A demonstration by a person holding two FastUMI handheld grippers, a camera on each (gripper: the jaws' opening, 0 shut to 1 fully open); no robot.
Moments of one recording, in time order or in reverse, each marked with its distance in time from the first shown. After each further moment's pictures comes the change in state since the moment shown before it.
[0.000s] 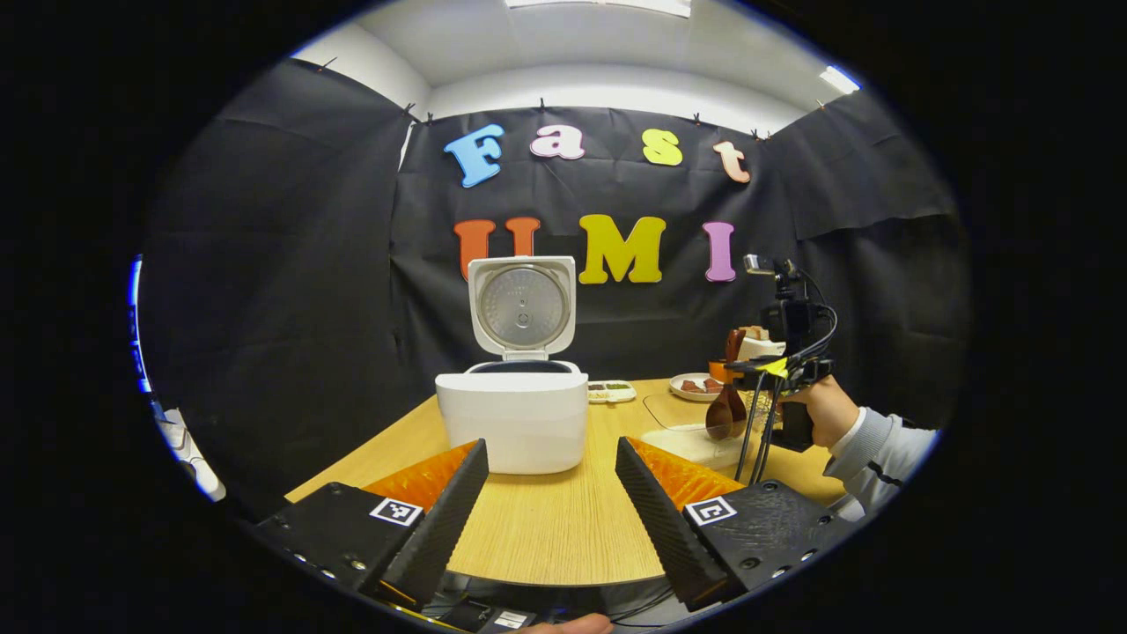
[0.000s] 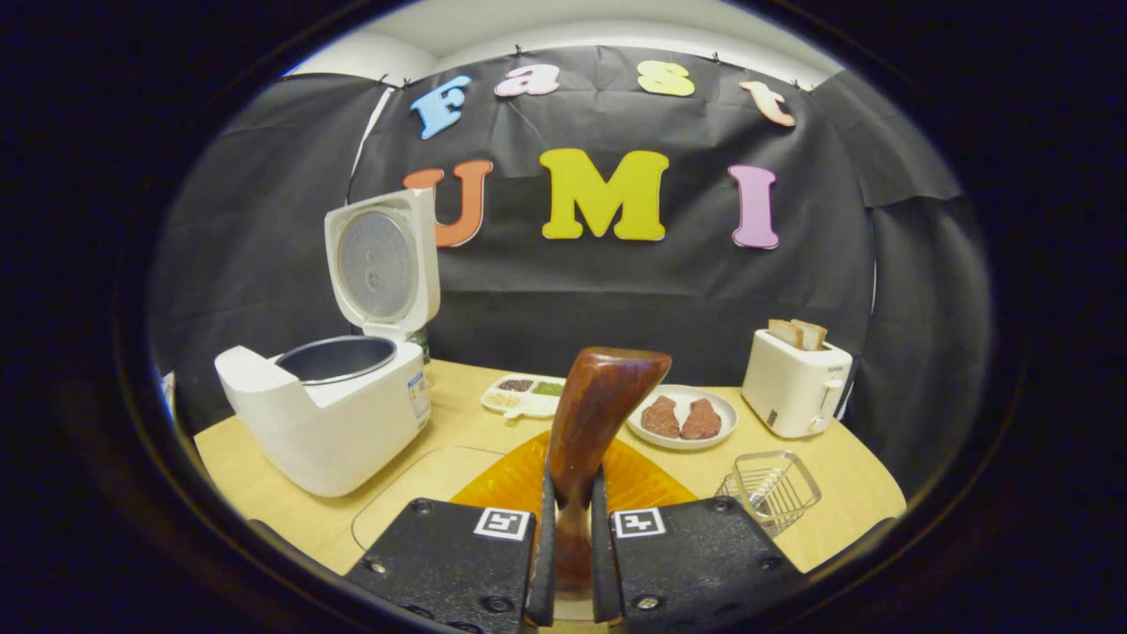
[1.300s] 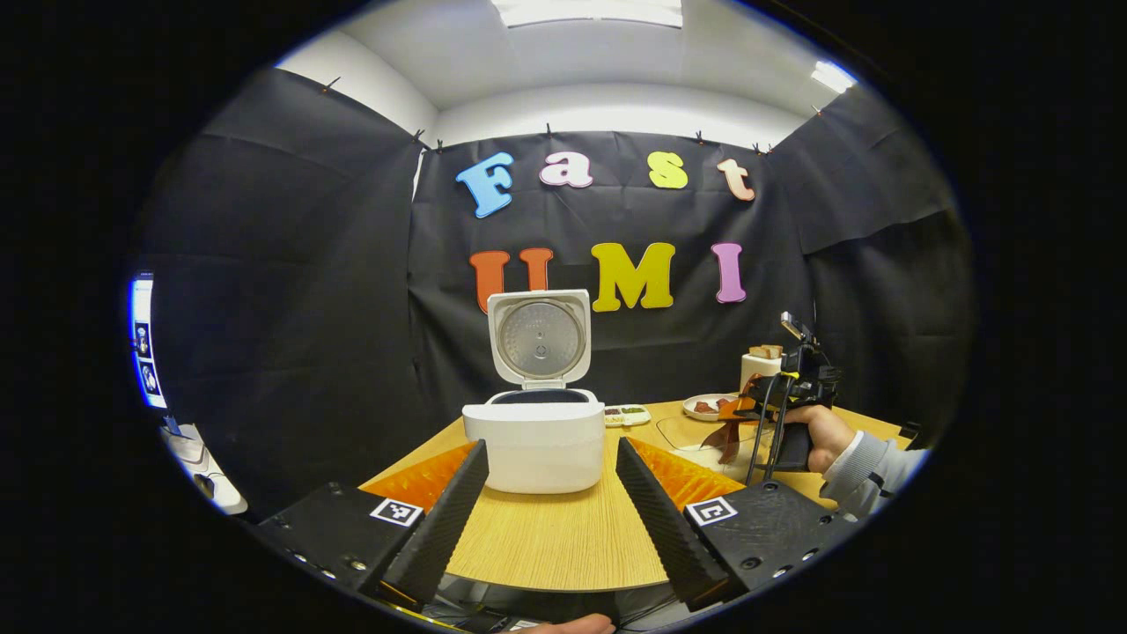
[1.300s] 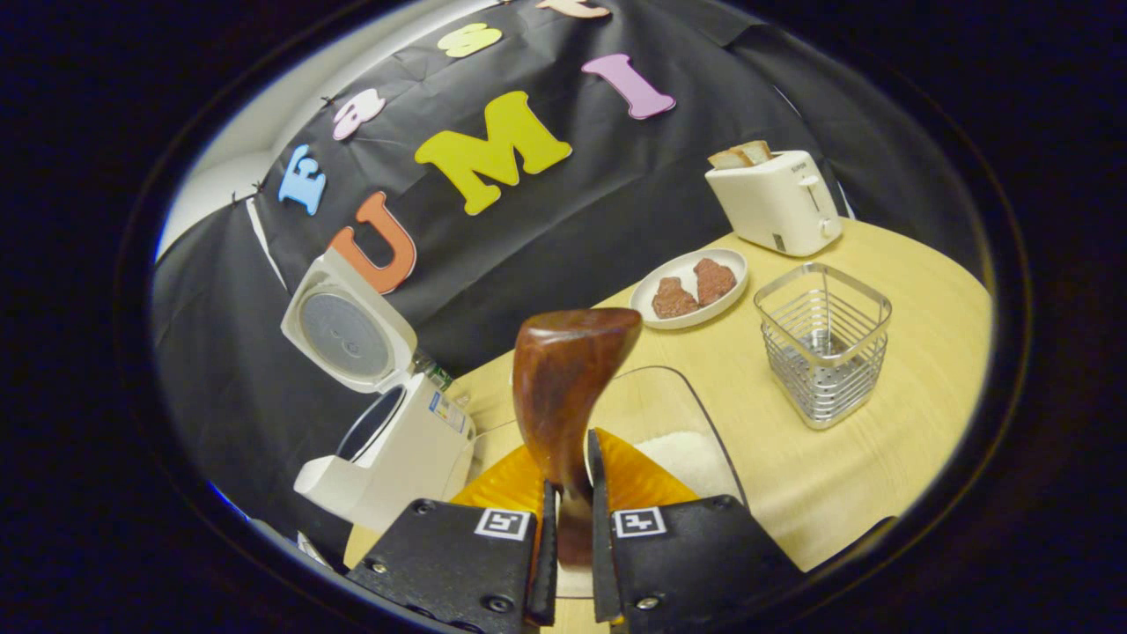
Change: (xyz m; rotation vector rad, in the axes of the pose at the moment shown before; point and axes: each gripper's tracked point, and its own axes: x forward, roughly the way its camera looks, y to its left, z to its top) left arm -0.023 0.009 0.026 0.034 -0.068 0.036; right arm -0.002 0.011 -0.040 0.667 0.177 0.107
